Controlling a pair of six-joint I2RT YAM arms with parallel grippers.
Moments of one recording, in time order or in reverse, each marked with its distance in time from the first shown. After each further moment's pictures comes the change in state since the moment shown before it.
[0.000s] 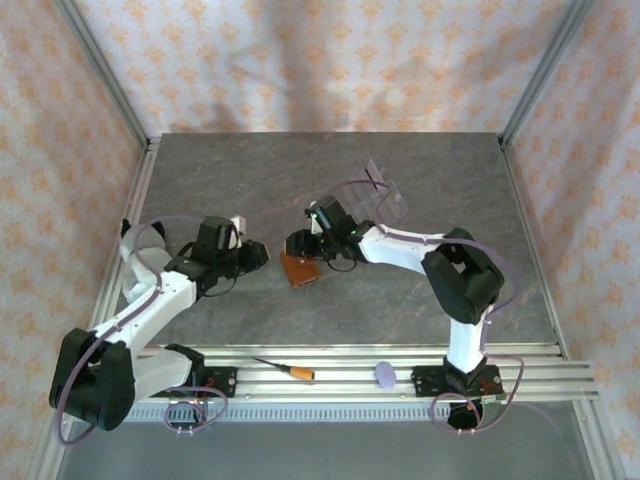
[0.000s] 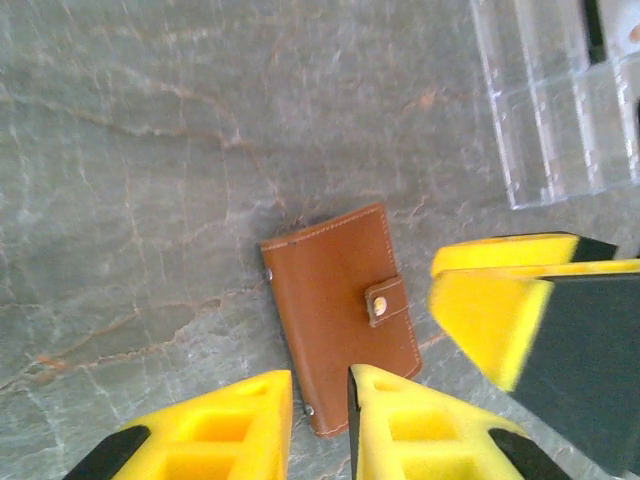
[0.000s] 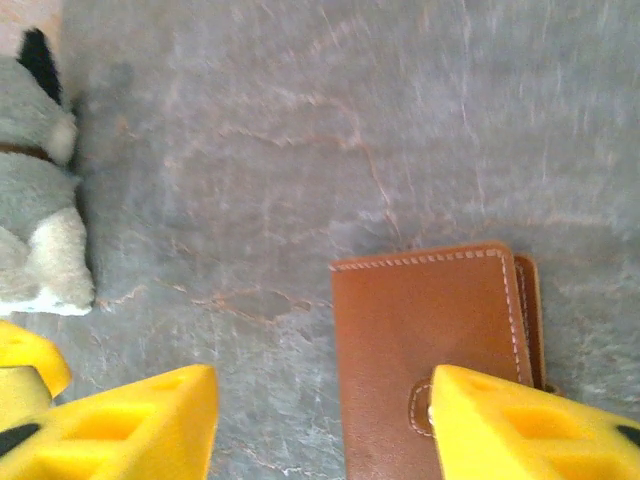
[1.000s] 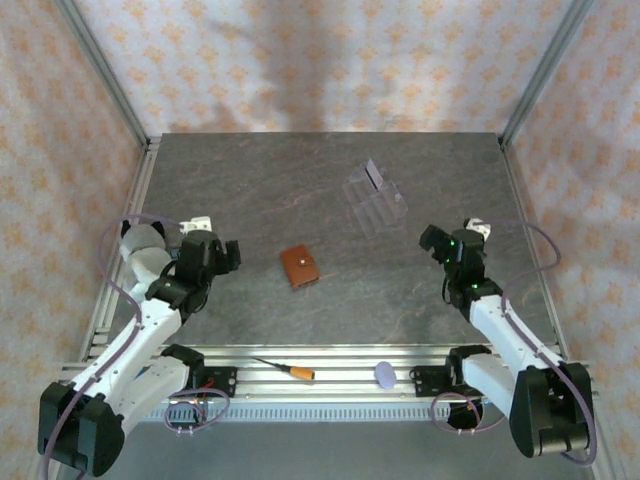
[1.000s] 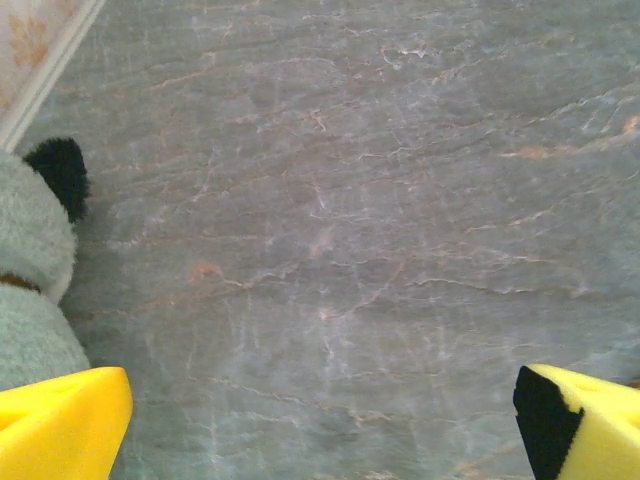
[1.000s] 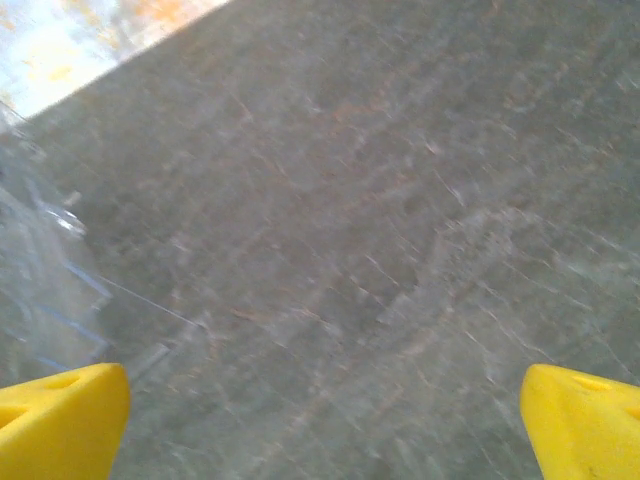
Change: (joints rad) left arm 0.002 -0.231 -0.130 -0.006 -0.667 0.404; right arm -0.668 -0.861 -0.821 0.188 0.509 -0.191
